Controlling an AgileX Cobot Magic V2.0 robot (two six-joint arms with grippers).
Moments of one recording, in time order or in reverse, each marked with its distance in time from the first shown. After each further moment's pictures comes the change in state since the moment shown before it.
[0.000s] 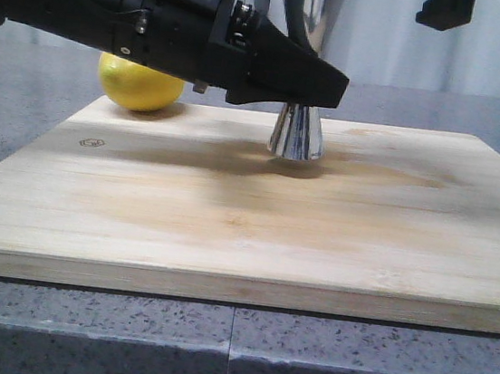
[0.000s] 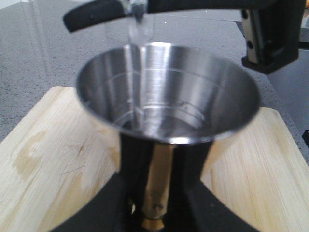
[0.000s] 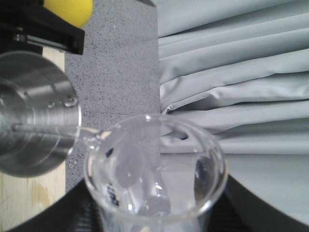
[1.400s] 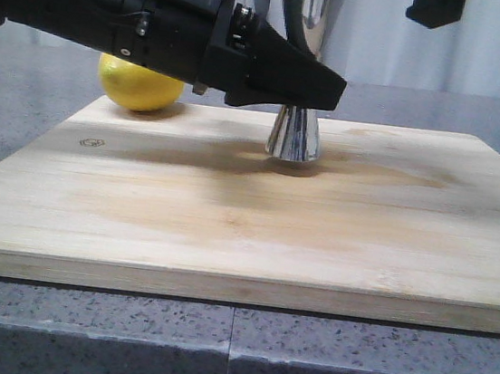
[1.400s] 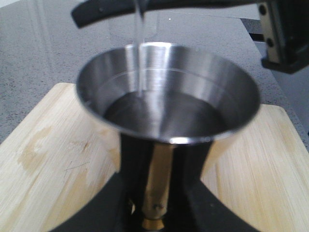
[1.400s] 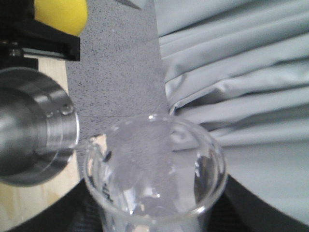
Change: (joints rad) left arm 0.000 0.000 0.000 0.000 -0.017 0.000; right arm 0.000 0.000 0.000 0.052 0.009 0.092
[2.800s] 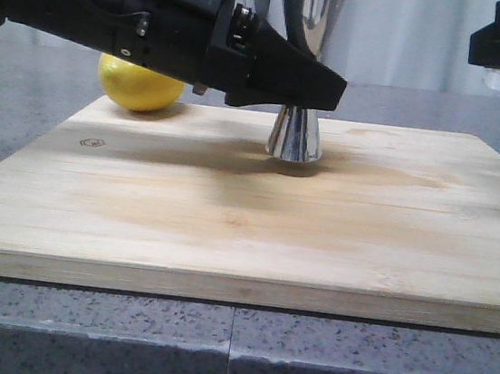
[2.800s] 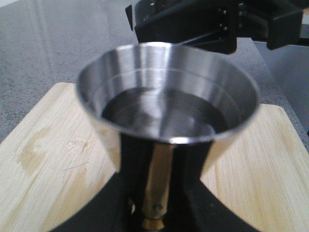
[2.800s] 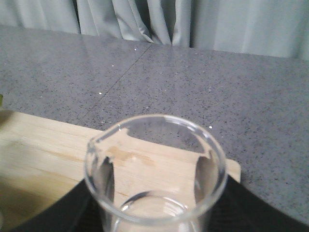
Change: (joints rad) left arm 0.000 0.000 0.000 0.000 0.001 0.000; right arm -0.354 -0.135 0.486 0.874 -0.551 0.290
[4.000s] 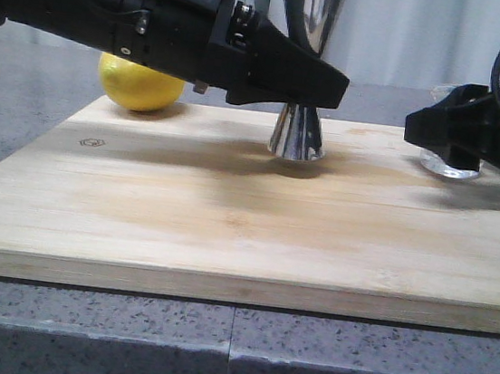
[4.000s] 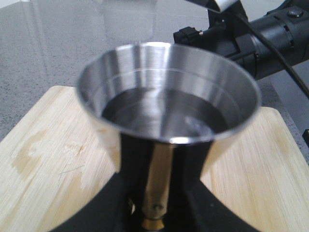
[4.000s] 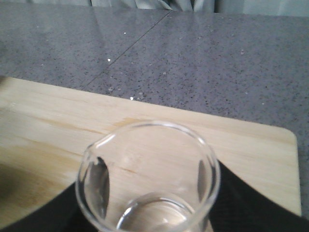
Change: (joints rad) left arm 0.000 0.000 0.000 0.000 0.013 0.000; right arm 0.000 0.322 0.041 -0.025 -0.338 0.018
